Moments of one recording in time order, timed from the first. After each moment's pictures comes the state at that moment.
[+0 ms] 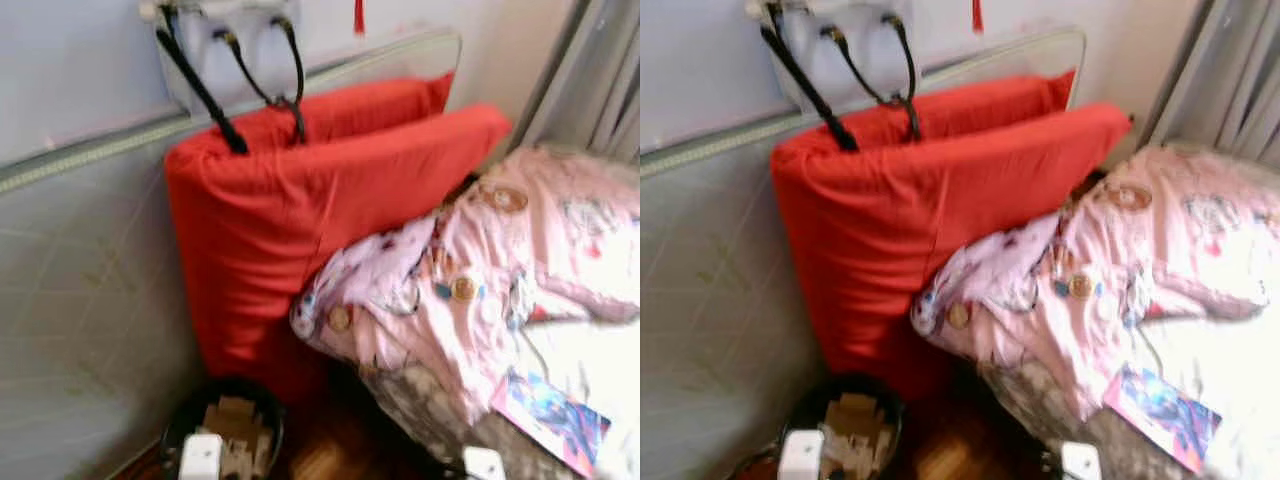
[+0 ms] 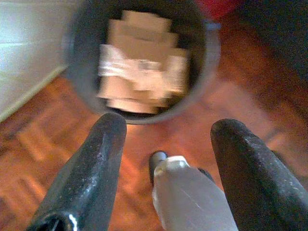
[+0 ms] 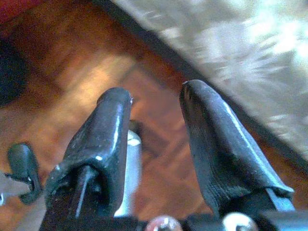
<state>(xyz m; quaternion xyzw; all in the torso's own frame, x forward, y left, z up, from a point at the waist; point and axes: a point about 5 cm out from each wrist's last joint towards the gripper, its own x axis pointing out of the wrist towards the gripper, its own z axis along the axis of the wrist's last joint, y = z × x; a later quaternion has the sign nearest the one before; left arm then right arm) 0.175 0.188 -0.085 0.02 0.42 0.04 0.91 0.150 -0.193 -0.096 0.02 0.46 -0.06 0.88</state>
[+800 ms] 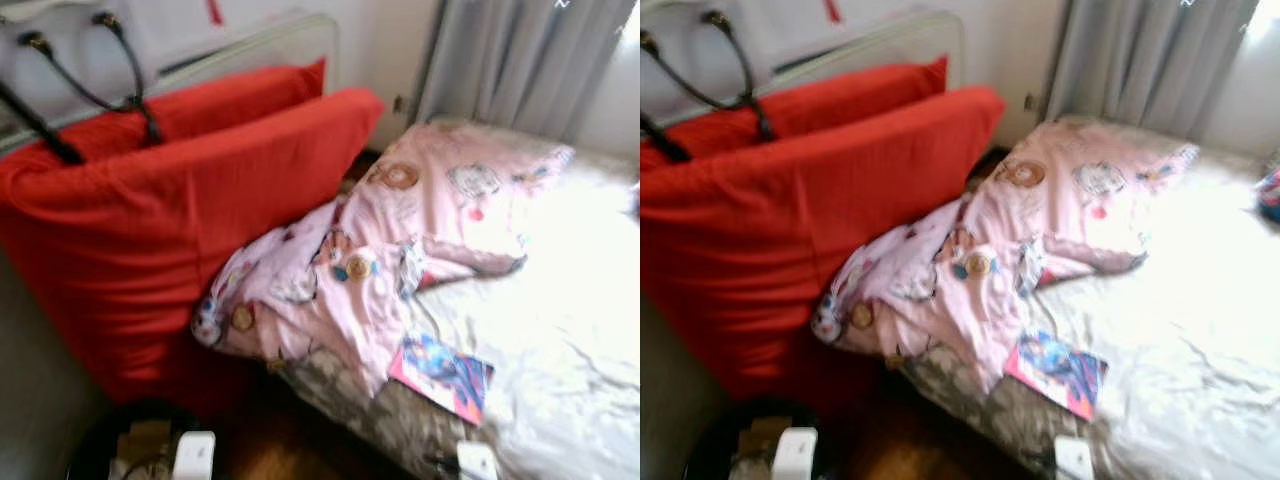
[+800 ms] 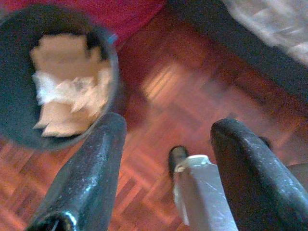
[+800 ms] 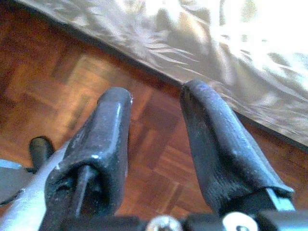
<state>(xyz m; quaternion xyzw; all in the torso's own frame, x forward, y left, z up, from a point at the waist) 0.175 0.195 -0.084 0.02 0.42 0.05 0.91 0.153 -0.188 -0.095 0.02 0.46 -0.06 0.89</state>
